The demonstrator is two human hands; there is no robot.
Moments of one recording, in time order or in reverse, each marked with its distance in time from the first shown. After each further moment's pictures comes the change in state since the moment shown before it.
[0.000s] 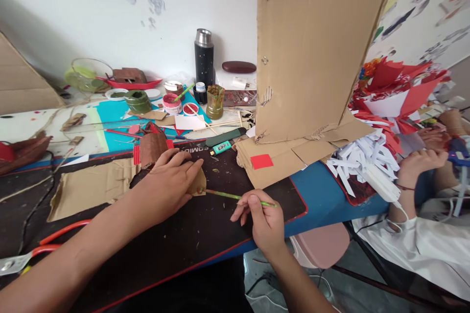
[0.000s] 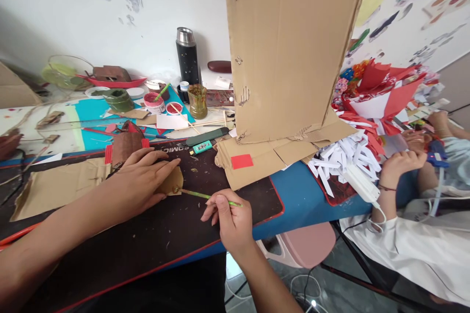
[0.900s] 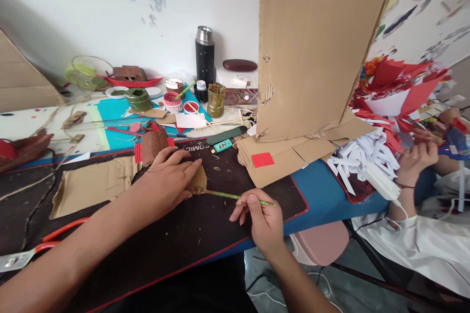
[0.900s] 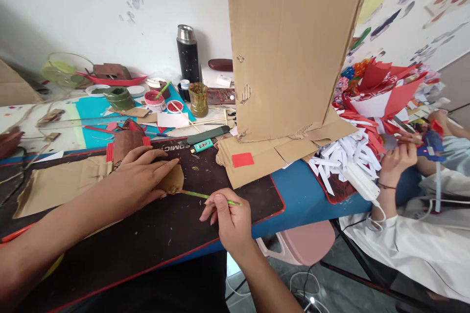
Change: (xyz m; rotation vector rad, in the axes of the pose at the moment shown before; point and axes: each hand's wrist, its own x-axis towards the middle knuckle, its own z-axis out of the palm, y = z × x) left_hand -0.004 -0.004 0.002 -0.044 0.017 -0.025; right_hand -0.004 -0.001 0.003 0.006 -0.004 0.011
